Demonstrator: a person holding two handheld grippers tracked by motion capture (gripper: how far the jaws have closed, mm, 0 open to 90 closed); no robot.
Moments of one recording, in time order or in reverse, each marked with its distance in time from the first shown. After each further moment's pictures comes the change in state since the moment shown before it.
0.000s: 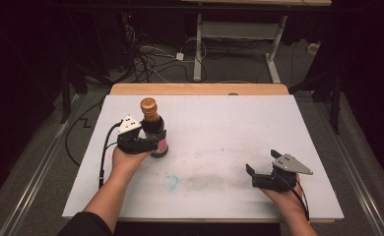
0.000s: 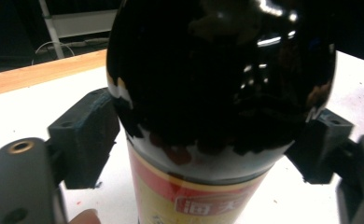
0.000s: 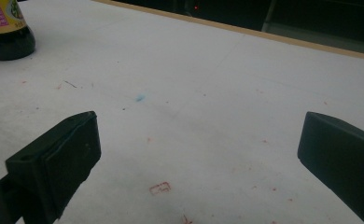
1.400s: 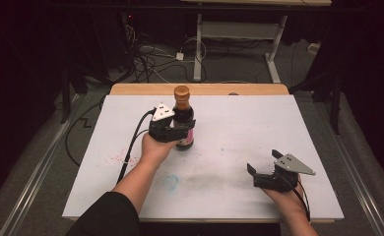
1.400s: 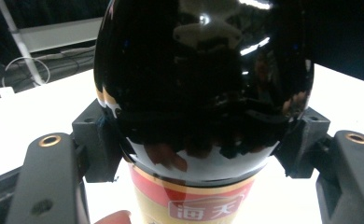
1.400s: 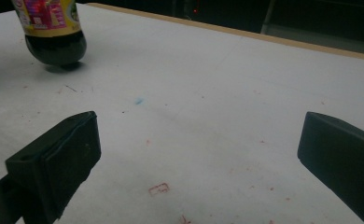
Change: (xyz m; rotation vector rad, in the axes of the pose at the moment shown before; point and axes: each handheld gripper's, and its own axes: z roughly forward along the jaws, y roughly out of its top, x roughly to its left) left arm -0.057 -0.011 0.074 0.031 -0.066 0.016; right arm -0.002 0.000 -0.003 -0.015 0.002 0.016
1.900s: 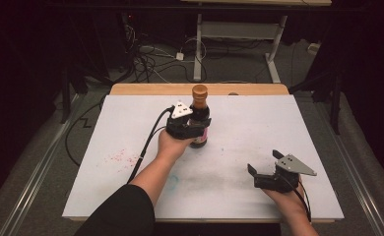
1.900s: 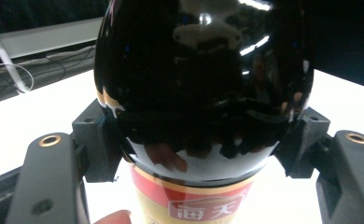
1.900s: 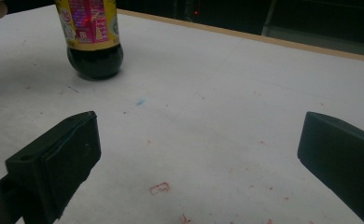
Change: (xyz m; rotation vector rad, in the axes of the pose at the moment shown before) left arm -0.016 -0.018 0.036 0.015 -0.033 0.014; right arm 0.000 0.000 -0.002 -0.006 0.003 0.005
